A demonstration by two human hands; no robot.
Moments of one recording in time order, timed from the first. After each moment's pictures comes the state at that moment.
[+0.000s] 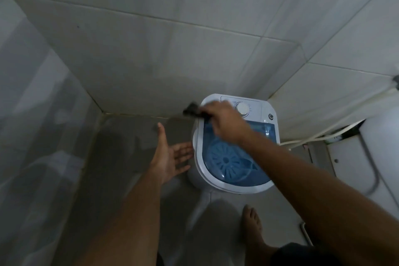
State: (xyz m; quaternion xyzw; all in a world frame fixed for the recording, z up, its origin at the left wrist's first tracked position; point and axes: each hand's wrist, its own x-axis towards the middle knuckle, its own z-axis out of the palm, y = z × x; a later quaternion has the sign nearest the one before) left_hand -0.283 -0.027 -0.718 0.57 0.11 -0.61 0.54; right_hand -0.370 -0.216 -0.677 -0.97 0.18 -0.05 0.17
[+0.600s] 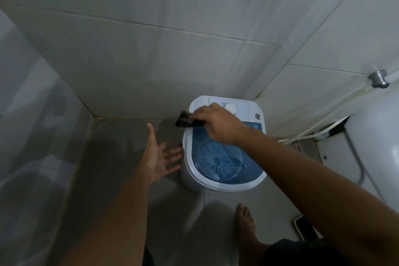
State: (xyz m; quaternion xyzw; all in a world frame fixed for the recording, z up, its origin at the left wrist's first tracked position) left_hand -0.281 -0.030 -0.716 0.56 0.12 -0.59 0.57; right_hand -0.387 -0.222 -0.650 -0.98 0.10 0.02 0.15
